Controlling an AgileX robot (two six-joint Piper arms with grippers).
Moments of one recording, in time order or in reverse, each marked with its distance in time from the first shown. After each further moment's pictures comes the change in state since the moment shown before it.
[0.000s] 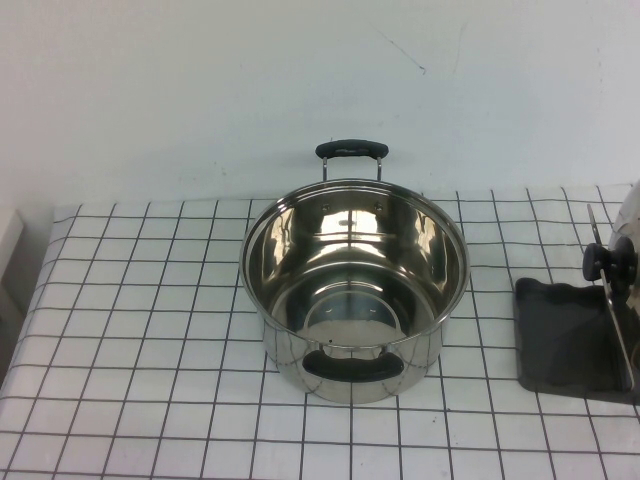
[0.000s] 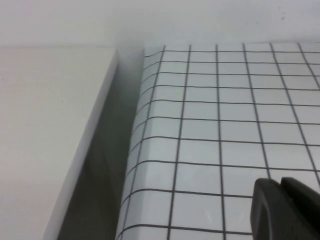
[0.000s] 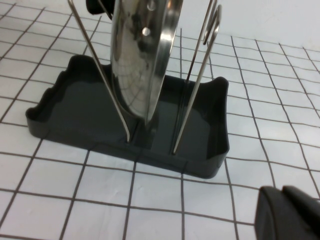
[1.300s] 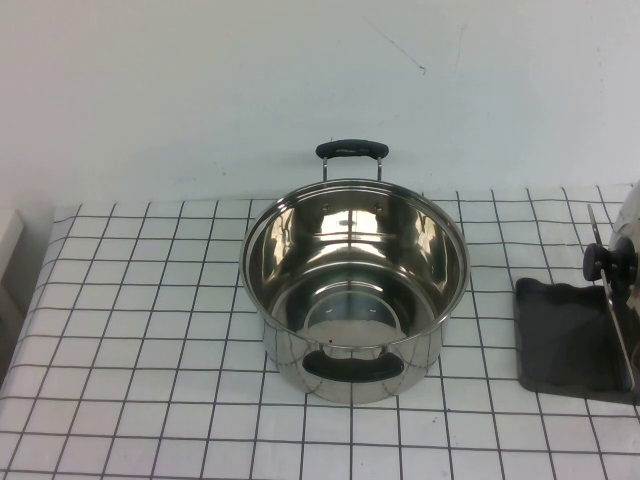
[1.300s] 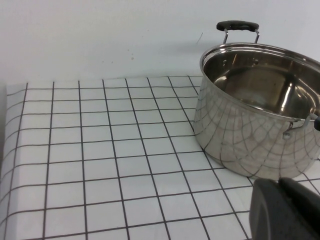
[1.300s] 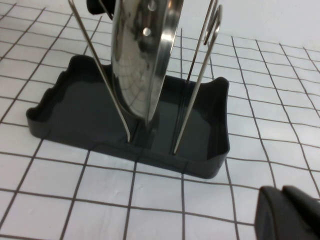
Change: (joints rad) right arm 0.000 0.000 0.000 0.000 0.000 -0.001; left arm -0.294 0.019 -0.393 -0.133 0.369 -0.044
